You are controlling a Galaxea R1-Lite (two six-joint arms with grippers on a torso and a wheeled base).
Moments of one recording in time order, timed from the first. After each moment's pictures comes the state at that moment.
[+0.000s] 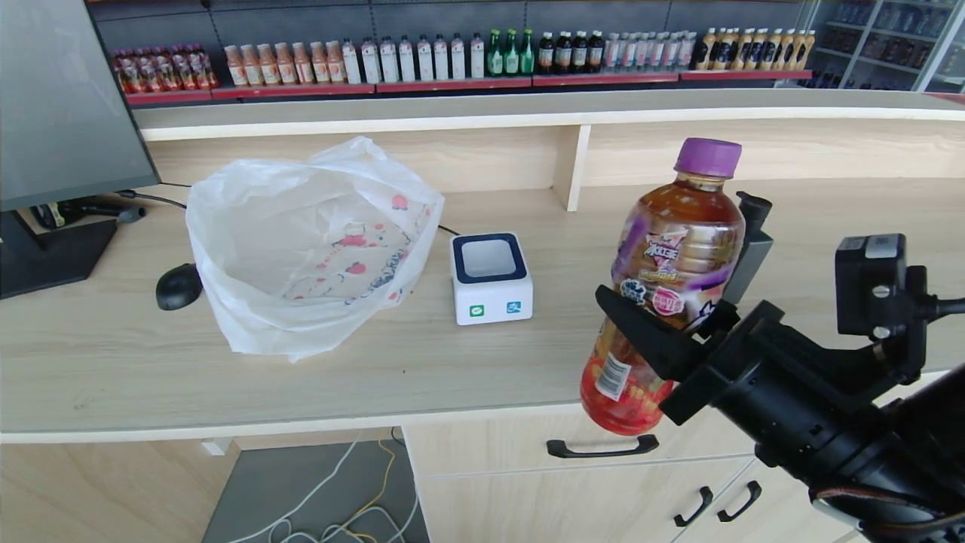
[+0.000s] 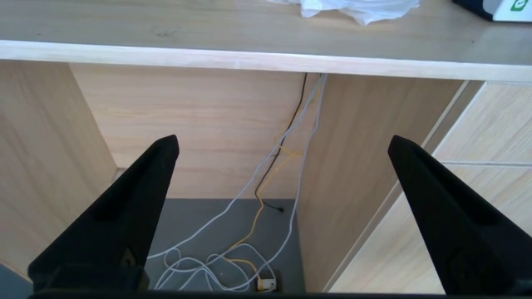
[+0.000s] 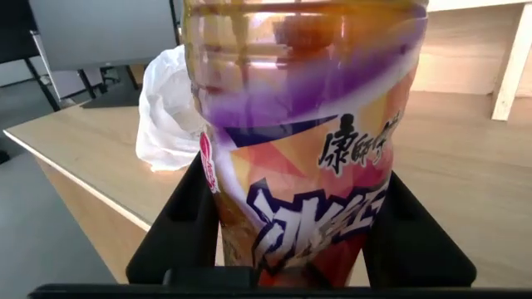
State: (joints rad) left arm 0.00 0.00 0.00 0.00 0.00 0.00; right arm 0.76 1.61 -0.37 -1.57 -0.07 0.02
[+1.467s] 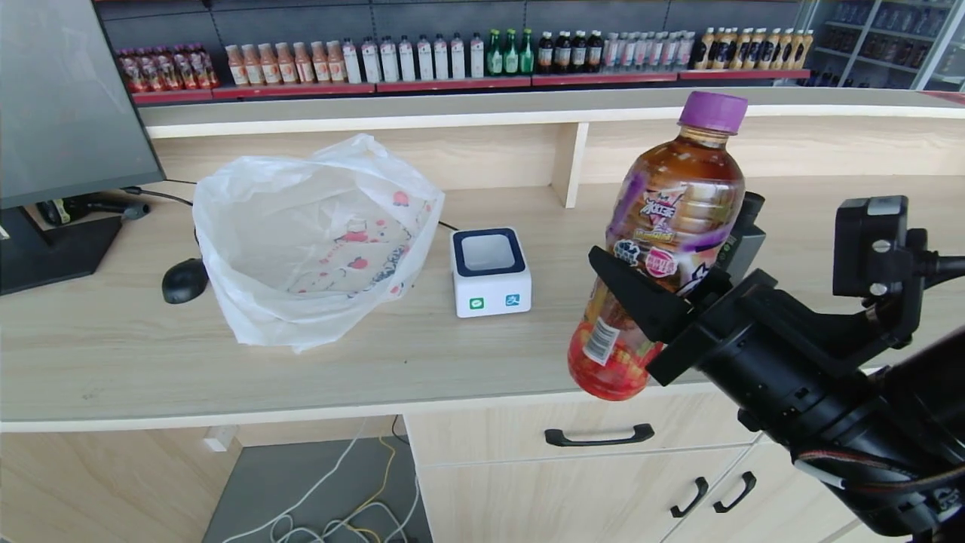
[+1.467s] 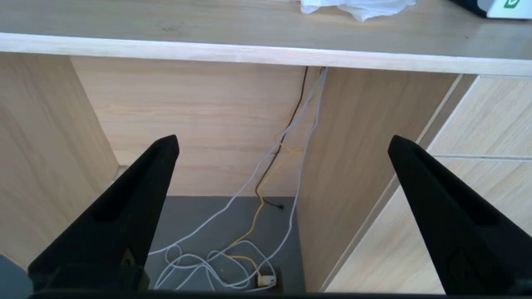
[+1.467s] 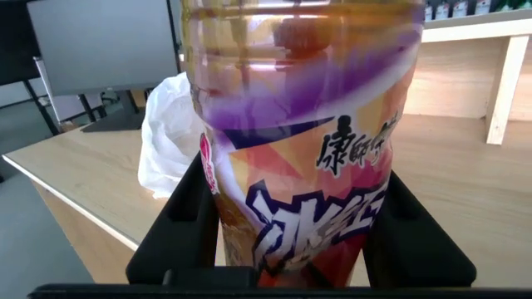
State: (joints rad) left arm 0.00 0.00 0.00 0.00 0.00 0.00; right arm 0.76 1.63 -0.46 -1.57 -0.07 0.02
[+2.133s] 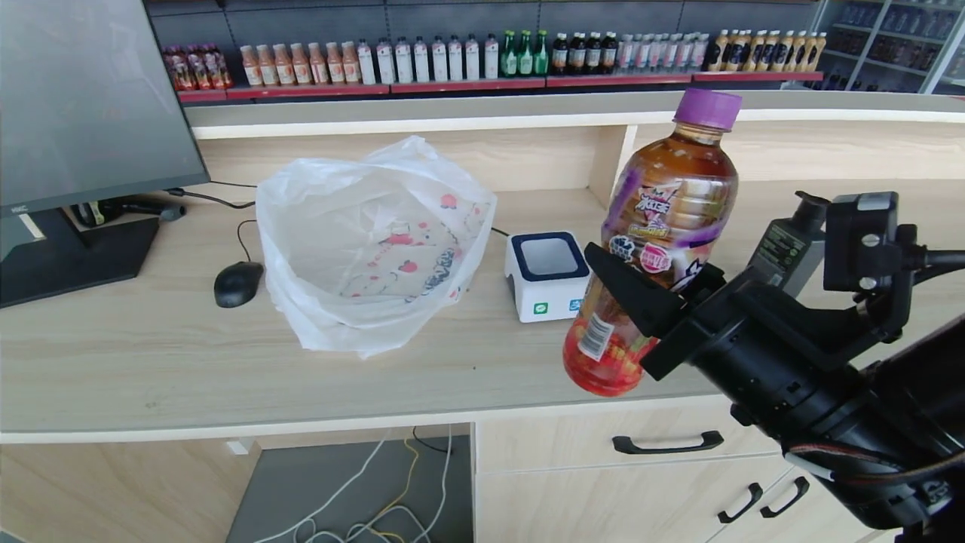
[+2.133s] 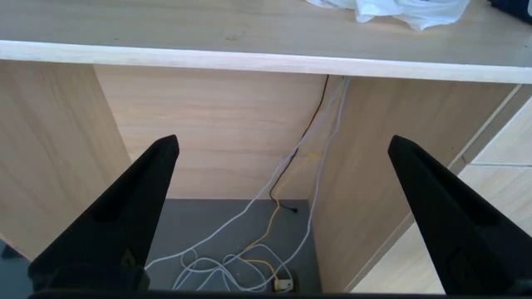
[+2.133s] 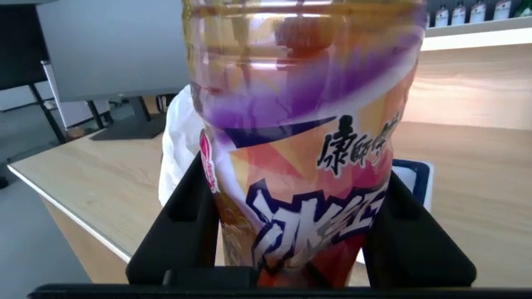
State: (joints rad) left arm 0.00 0.00 0.00 0.00 0.00 0.00; right arm 0.76 1.65 -0.48 -1.57 -0.07 0.03
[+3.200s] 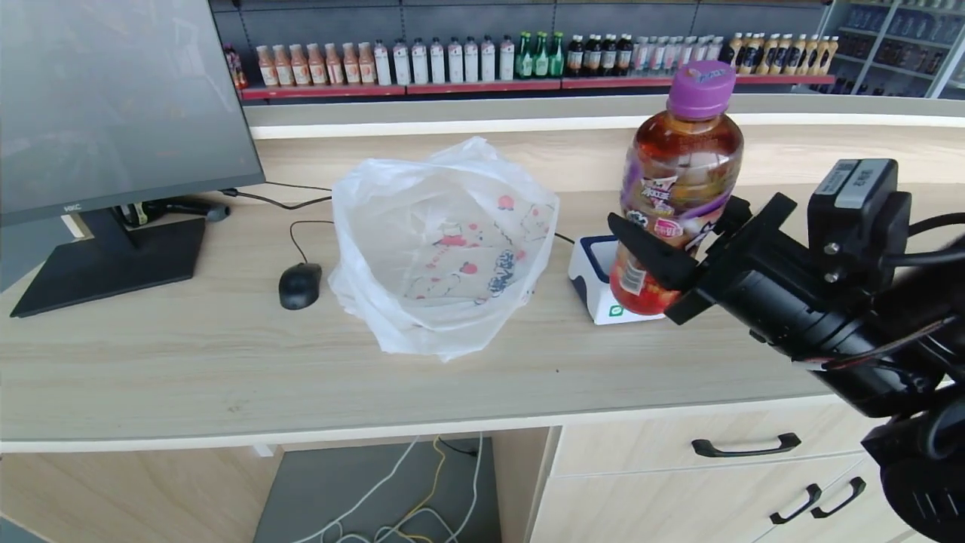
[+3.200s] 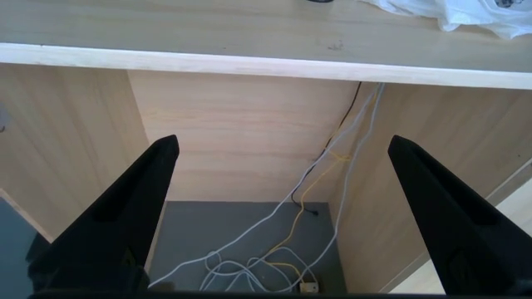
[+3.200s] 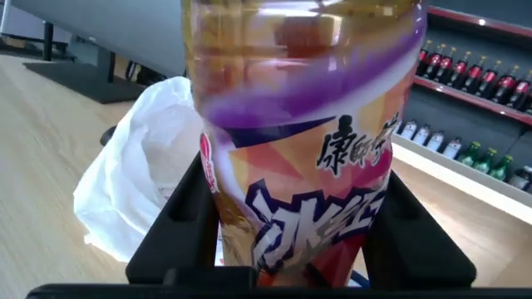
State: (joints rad) left arm 0.00 0.00 0.00 0.00 0.00 0.00; right arm 0.47 1.69 -0.60 -1.57 0.32 -0.37
